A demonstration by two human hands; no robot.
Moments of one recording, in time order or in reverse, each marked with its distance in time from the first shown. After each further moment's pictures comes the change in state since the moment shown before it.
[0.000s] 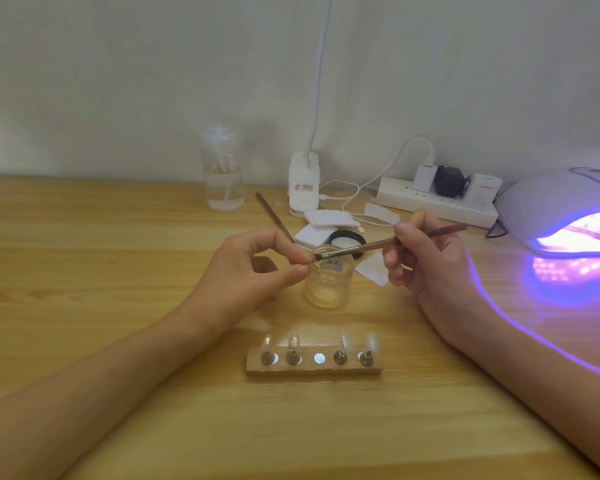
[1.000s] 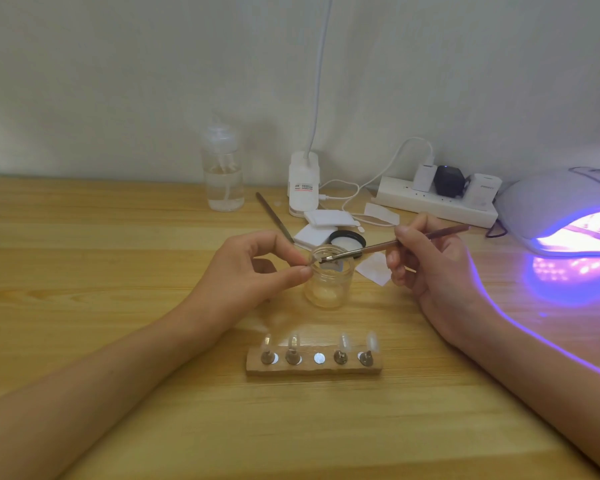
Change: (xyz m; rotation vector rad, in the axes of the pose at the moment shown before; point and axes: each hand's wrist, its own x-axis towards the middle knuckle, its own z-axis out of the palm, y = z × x) left_hand 0.001 -0.004 -0.002 0.040 -0.021 -0.017; right_hand 0.001 0.002 -0.002 -0.049 0.046 0.015
